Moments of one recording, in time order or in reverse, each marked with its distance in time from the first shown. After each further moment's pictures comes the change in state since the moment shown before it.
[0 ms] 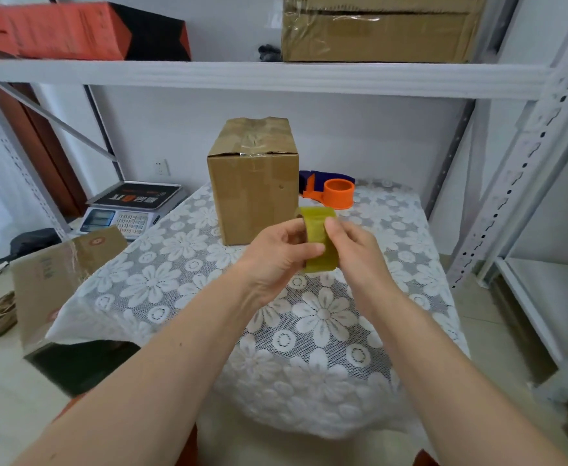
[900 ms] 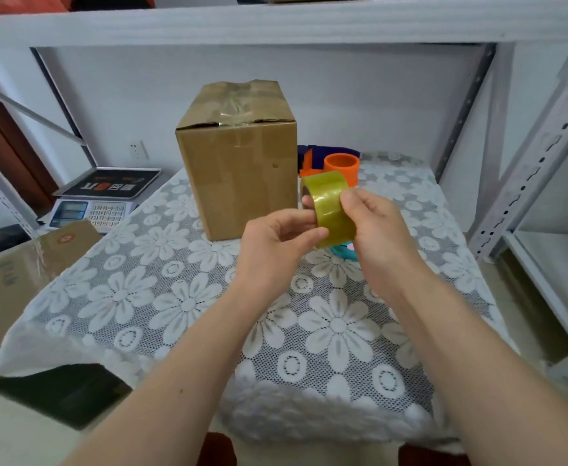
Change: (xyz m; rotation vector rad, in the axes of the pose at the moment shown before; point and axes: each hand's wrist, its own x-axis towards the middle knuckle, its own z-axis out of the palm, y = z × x) left_hand 0.032 -0.026 -0.019 0.427 0.320 0.223; right_hand 0.047 0.017 0.003 0.086 -0.006 -0.053
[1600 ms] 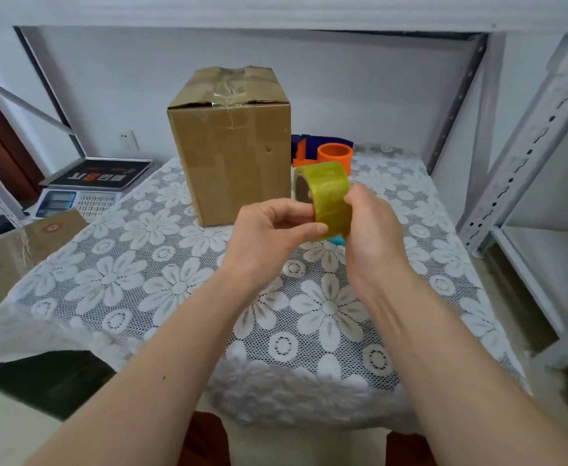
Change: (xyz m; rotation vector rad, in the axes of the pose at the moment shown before) left_hand -0.012 0.004 -0.004 -0.012 -0.086 -0.033; right_hand -0.025 -0.006 0.013 0.088 0.158 0.104
